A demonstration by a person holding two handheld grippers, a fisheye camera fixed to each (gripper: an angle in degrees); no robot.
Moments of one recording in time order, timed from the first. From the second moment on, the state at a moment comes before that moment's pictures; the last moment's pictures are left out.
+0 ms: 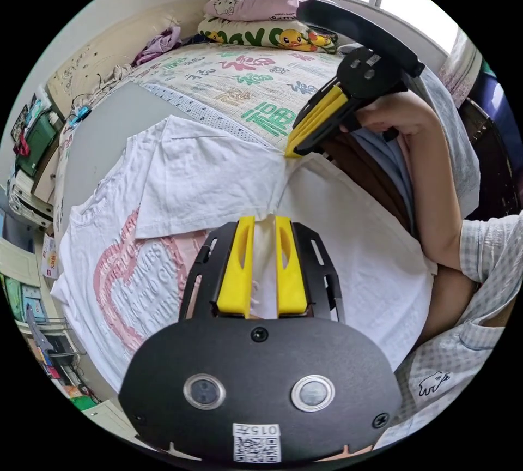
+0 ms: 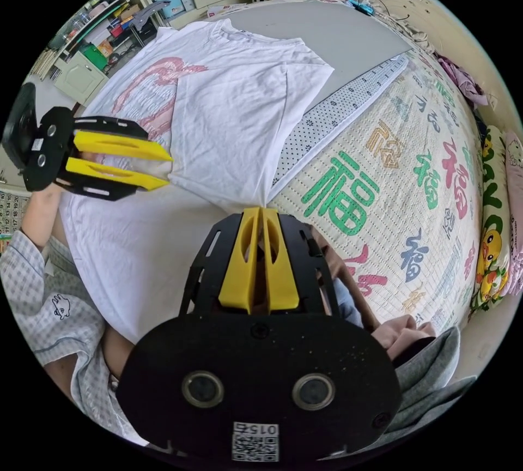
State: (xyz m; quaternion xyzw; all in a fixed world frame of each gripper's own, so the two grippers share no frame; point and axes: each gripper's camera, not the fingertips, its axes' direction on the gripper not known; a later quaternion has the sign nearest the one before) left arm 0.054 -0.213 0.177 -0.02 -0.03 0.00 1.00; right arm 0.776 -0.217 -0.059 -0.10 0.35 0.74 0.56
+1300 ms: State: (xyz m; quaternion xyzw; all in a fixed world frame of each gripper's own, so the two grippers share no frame) left arm -0.122 -0.228 0.017 0.06 -0.03 -0.25 0.97; right arm 0.583 -0.059 0.007 -0.09 0.31 0.57 0.75
